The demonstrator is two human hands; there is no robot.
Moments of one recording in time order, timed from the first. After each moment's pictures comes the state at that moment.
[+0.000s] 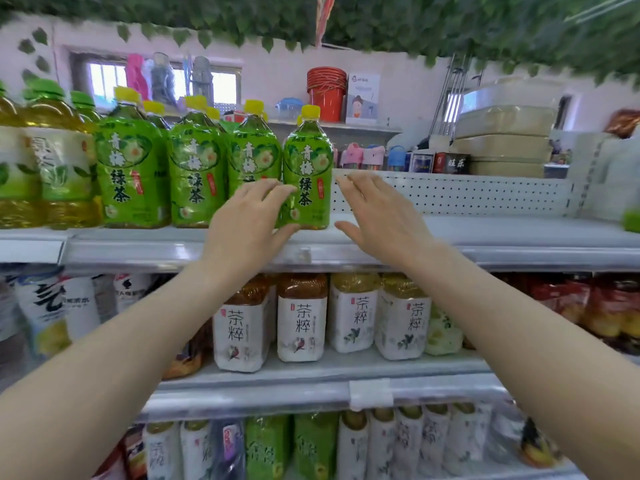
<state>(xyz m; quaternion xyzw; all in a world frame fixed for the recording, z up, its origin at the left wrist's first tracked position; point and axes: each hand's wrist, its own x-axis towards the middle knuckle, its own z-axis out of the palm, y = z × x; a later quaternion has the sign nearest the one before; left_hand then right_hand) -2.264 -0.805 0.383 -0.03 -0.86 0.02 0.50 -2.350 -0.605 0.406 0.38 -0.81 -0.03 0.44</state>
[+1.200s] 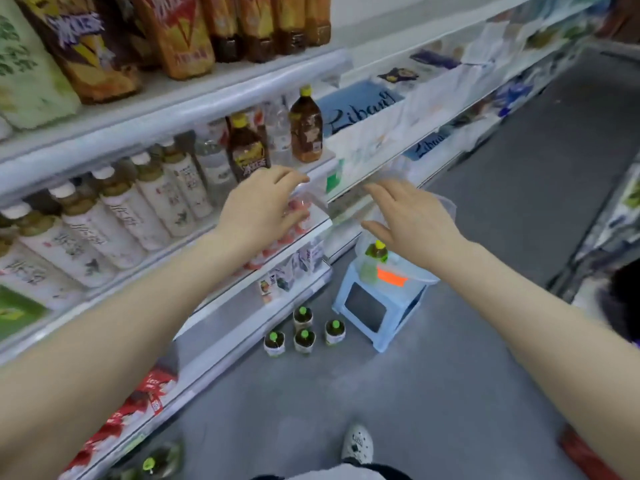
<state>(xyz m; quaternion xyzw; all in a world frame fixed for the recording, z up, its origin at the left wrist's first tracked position) -2.294 -0.300 0.096 -0.37 -0.91 -0.13 0.14 -2.202 -0.059 0.086 0.09 -0.98 -0.03 0.16</state>
